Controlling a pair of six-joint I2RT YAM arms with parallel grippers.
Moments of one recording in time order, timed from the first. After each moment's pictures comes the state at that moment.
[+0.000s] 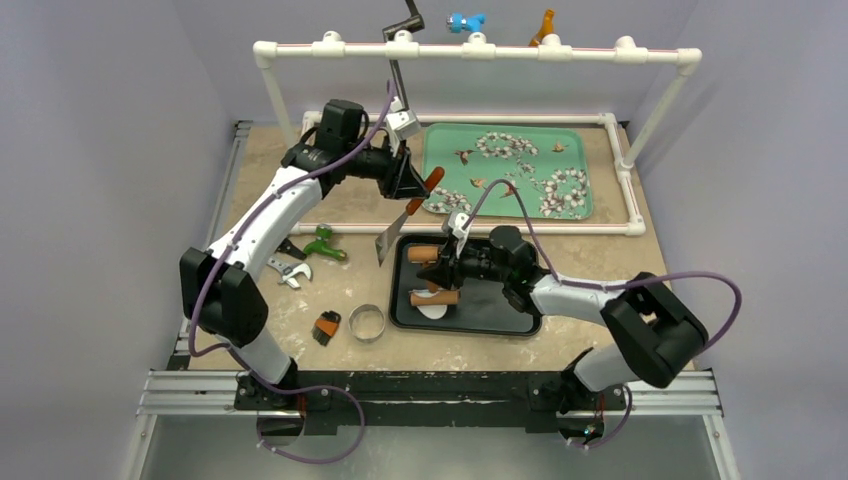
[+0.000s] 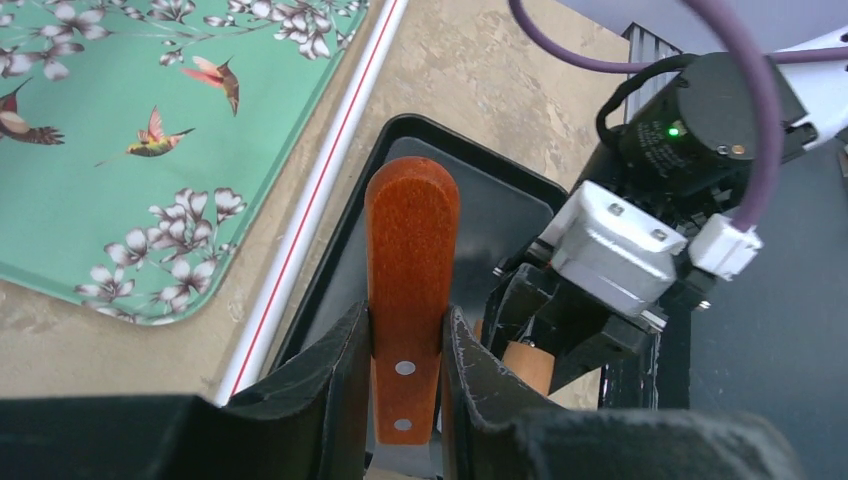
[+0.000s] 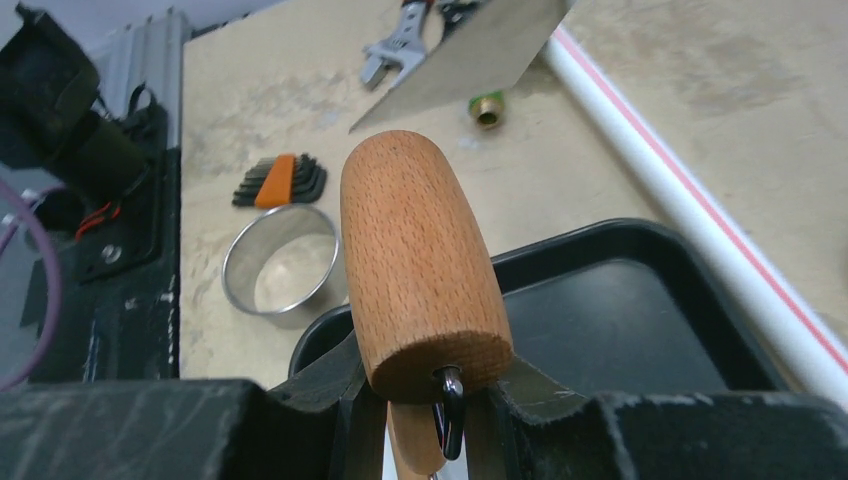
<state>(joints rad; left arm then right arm) -0.42 1.67 1.59 -0.51 0.90 0.17 0.68 1.40 0.54 0.66 -0.55 0.09</state>
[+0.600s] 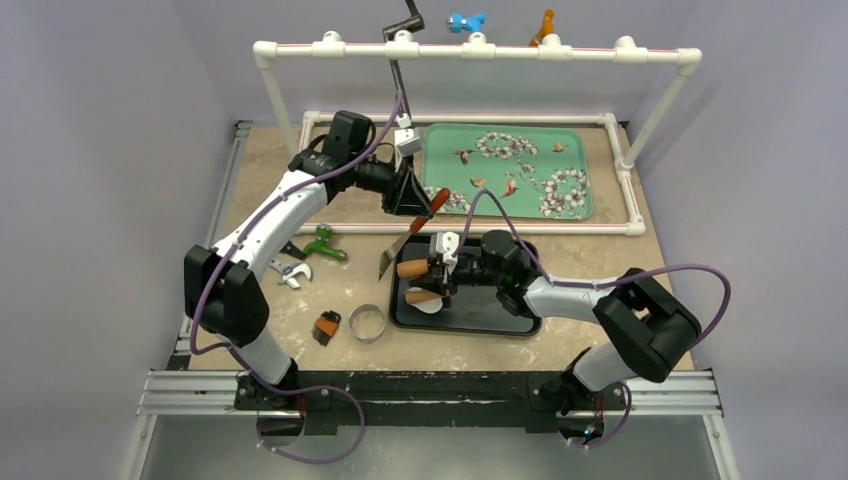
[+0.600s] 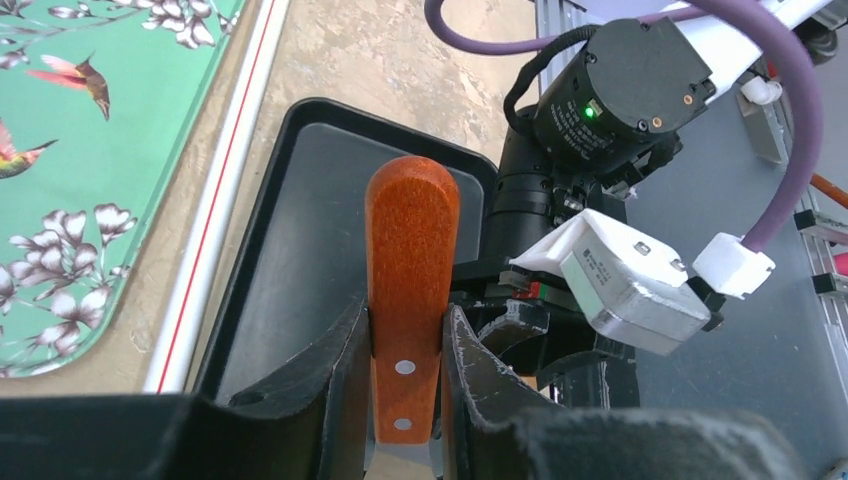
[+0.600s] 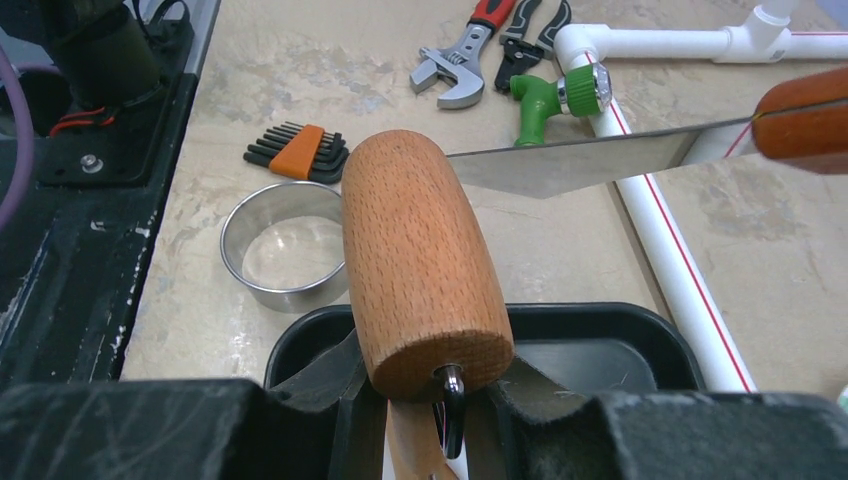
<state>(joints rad) -0.43 1.66 1.54 -0.59 1.07 0.26 0.74 1.48 0.55 0.74 -0.67 -0.19</state>
